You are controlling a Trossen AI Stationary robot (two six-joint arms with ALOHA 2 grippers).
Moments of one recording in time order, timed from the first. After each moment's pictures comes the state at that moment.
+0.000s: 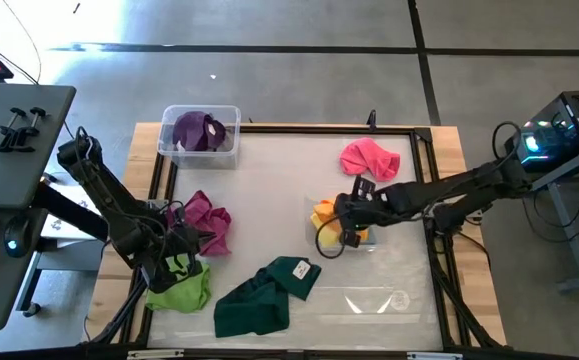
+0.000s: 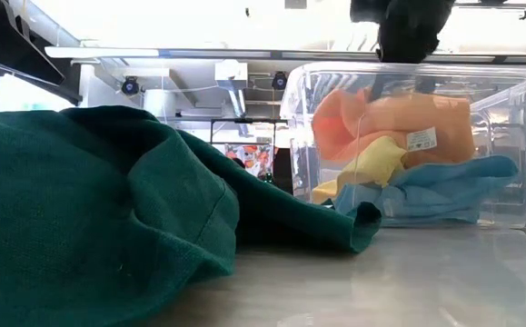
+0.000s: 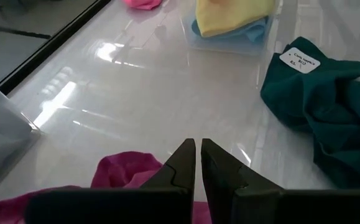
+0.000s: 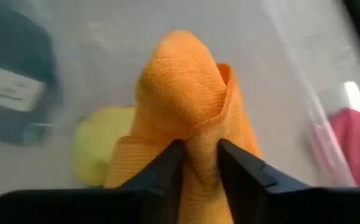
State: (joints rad) left arm -0.93 1.10 0.69 -0.87 -0.98 -1.08; right arm 0.21 1.42 1.14 -0.86 0.36 0.38
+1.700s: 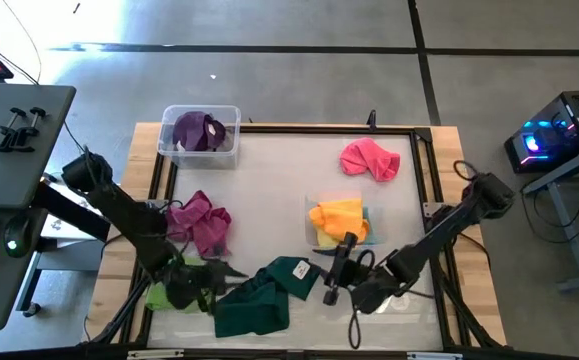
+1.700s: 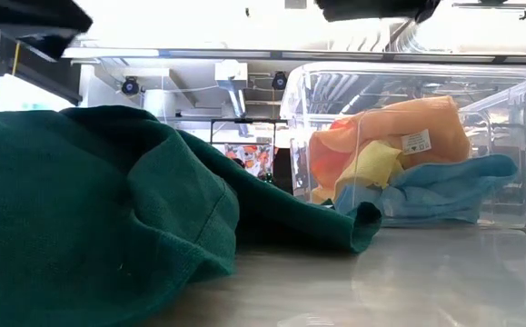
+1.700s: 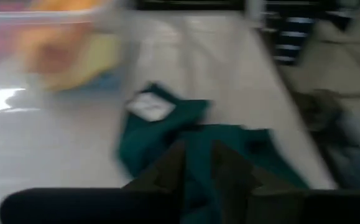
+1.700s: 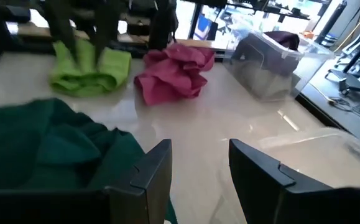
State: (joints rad) left arm -0.82 1.41 0.69 0.11 -0.70 -0.44; right arm 0.66 1.67 1.04 0.02 0.98 0.30
